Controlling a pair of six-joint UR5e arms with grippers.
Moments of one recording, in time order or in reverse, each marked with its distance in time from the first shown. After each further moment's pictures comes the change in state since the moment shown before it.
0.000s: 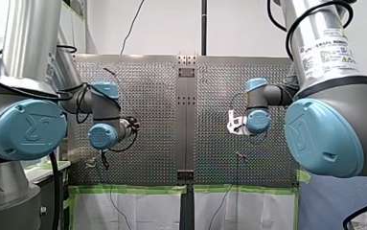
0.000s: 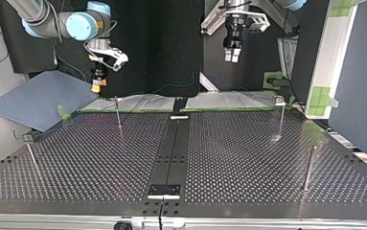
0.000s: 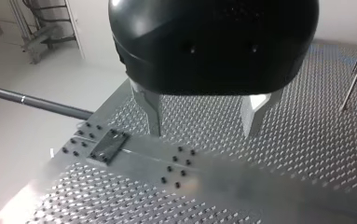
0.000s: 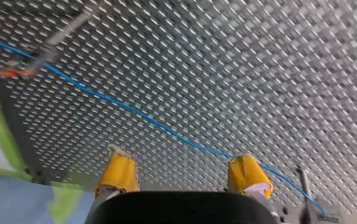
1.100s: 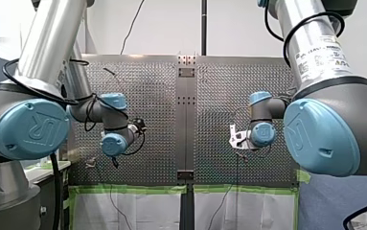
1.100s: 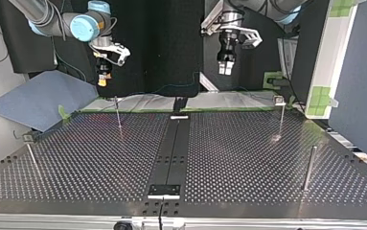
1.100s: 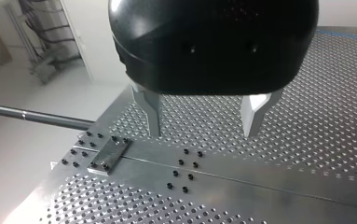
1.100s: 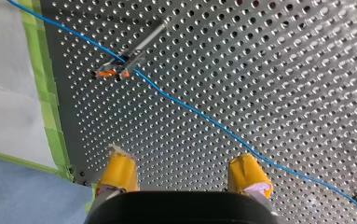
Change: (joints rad) left arm 0.031 -0.179 0.083 0.199 0.066 0.043; right arm -0.039 0.085 0.028 -0.021 -0.085 -0.050
